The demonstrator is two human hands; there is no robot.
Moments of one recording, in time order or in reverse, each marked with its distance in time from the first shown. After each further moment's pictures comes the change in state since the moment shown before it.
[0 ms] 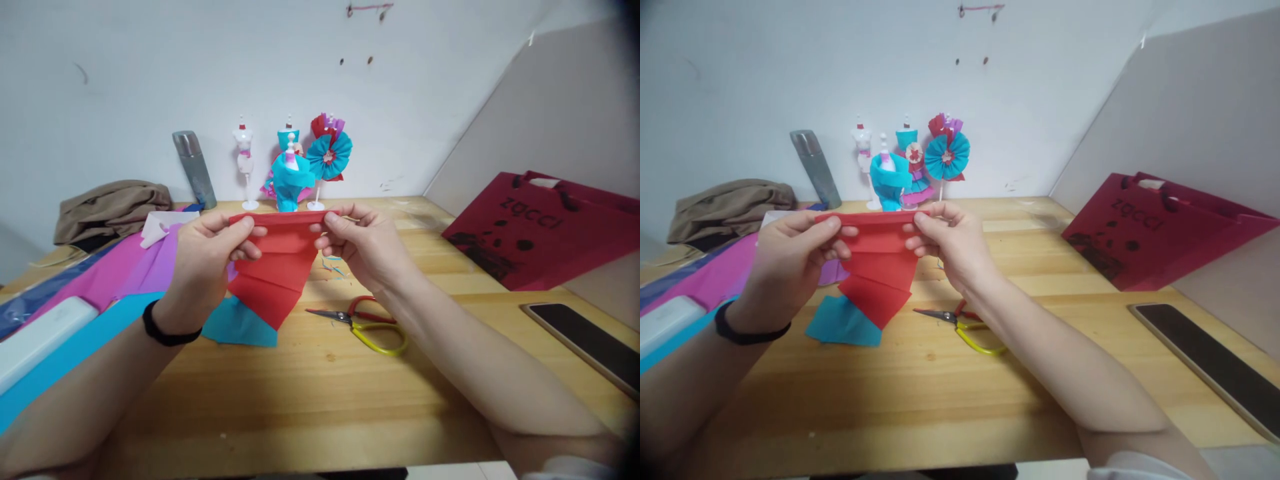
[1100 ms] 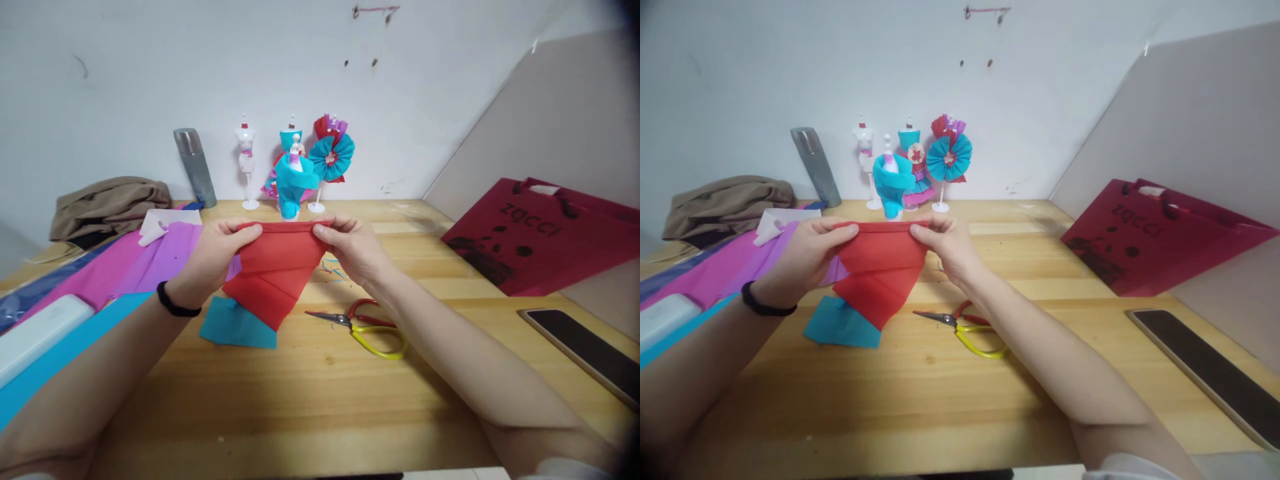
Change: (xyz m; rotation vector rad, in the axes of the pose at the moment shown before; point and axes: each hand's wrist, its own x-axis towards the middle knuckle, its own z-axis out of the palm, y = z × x) left_hand 0.025 -0.023 -0.010 -0.072 -0.232 -0.206; right_hand 0.024 0.026 -0.006 -0.017 -0.043 0.001
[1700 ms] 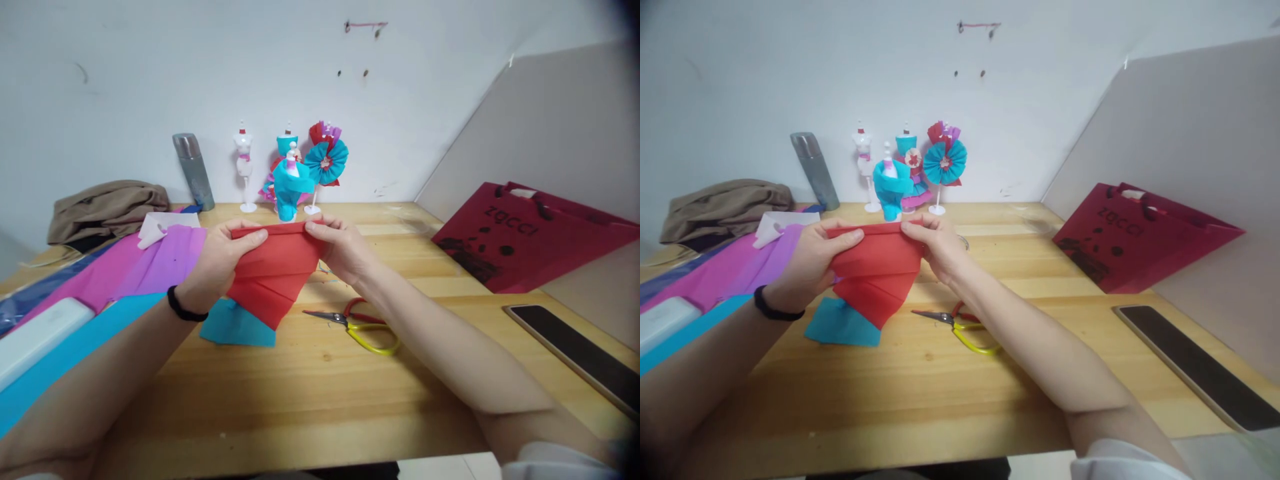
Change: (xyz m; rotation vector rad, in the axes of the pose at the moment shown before) left_hand -0.008 0.000 0.010 -0.042 0.091 0.013; right_hand -0.002 -0.007 0.013 0.118 -0.066 0.117
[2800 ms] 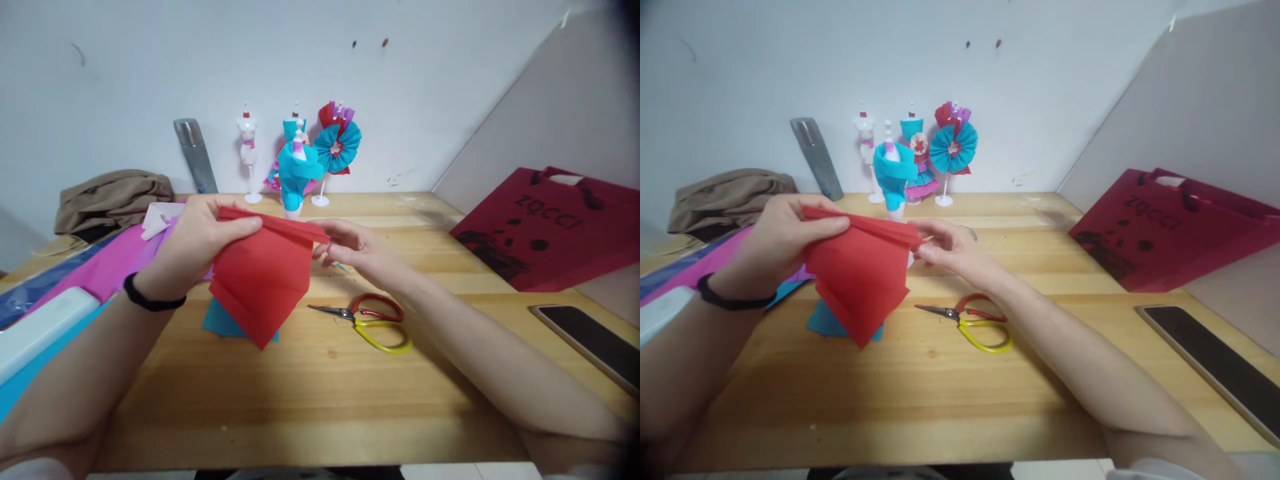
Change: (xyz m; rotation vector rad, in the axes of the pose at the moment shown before) left_hand -0.003 0.033 -0.011 0.354 -0.035 0.104; right_hand -0.013 0.008 -0.049 -0.432 -0.285 -0.101
